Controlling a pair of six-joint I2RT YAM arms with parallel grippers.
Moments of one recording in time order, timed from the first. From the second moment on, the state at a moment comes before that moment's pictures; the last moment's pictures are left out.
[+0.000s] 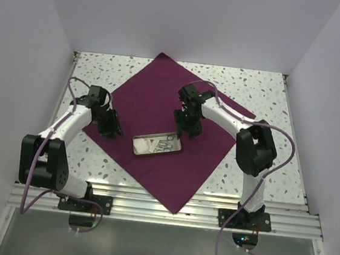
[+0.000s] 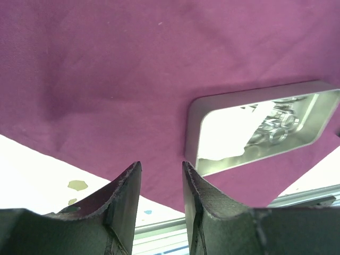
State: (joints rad) left arm -0.07 1.45 0.97 -0.76 0.26 -0.45; right arm 0.61 1.98 1.60 -0.95 -0.10 0.40
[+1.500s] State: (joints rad) left arm -0.07 1.37 1.15 -0.86 0.24 -0.46; right arm 0.56 2.26 1.89 -1.03 0.10 0.28
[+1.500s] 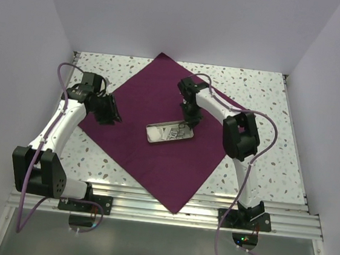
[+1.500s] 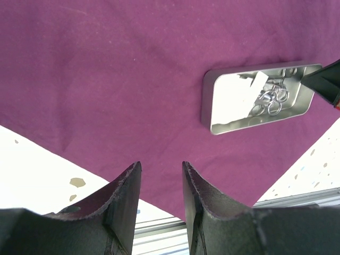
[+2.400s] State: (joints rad) left arm -0.07 1.37 1.15 -0.91 0.22 -0.46; right arm 0.54 2.44 2.17 -1.07 0.12 0.25
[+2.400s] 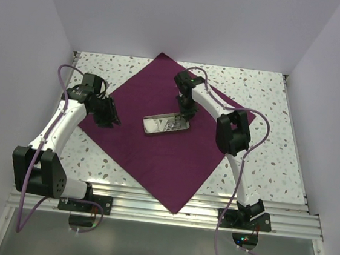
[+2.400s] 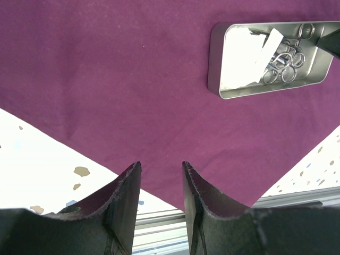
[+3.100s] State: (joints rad) left arm -0.07 1.37 1.13 -0.91 0.22 -0.46; right arm 0.54 2.39 2.07 -1.04 0.12 0.29
